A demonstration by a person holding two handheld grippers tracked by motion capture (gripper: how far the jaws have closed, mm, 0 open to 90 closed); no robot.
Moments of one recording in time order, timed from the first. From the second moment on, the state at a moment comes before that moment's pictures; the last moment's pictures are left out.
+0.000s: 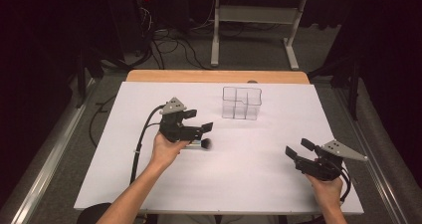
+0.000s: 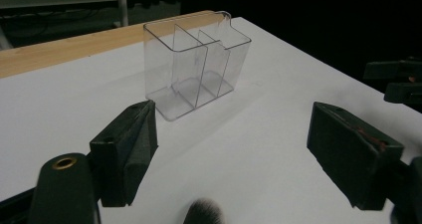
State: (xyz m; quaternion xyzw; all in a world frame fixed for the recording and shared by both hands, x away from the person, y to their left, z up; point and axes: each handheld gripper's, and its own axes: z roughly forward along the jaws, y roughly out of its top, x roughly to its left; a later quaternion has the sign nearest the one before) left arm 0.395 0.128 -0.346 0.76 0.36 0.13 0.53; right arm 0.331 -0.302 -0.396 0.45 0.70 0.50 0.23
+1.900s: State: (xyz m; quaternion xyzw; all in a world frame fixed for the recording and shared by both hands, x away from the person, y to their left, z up) left arm 0.422 0.120 -0.331 0.87 0.35 0.09 0.35; right arm 0.331 -0.305 -0.395 0.44 0.71 0.50 0.23
